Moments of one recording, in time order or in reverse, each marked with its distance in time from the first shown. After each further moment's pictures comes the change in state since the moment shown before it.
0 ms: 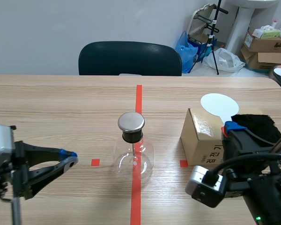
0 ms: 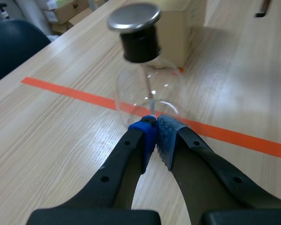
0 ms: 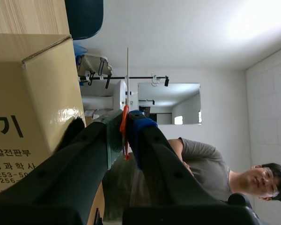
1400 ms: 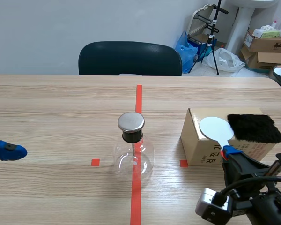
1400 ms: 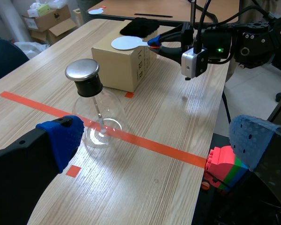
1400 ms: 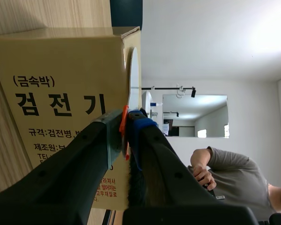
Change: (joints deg) left arm 33.9 -11.2 -16.1 24.1 -16.2 0.0 0.4; right arm 7.2 -1.2 7.6 -17.4 3.7 -2.6 15.2
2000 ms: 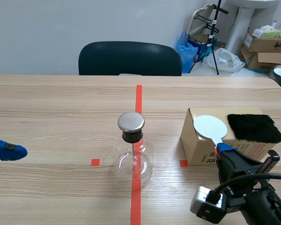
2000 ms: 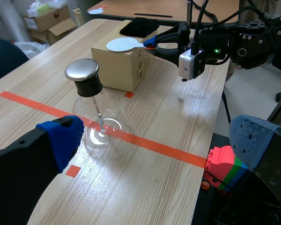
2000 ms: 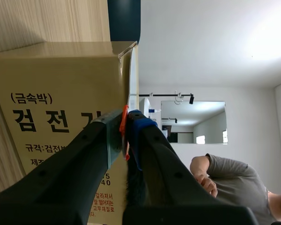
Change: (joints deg) left arm 0.0 0.0 0.0 0.0 0.0 0.0 0.0; right arm 0.8 0.3 -1.9 0.0 -0.5 0.0 -0.4
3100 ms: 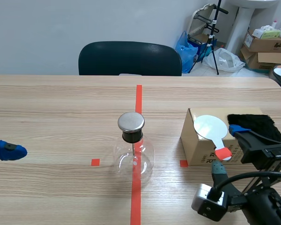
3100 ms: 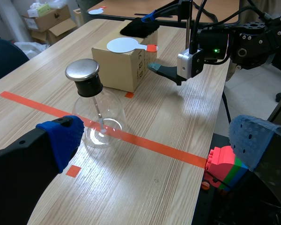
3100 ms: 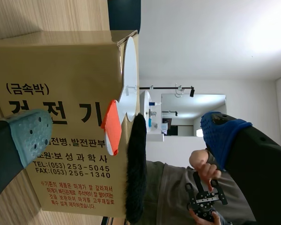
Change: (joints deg) left arm 0.0 0.0 0.0 0.0 0.0 0.0 -0.2; right arm 0.0 0.0 0.0 0.0 0.0 0.0 -2.2
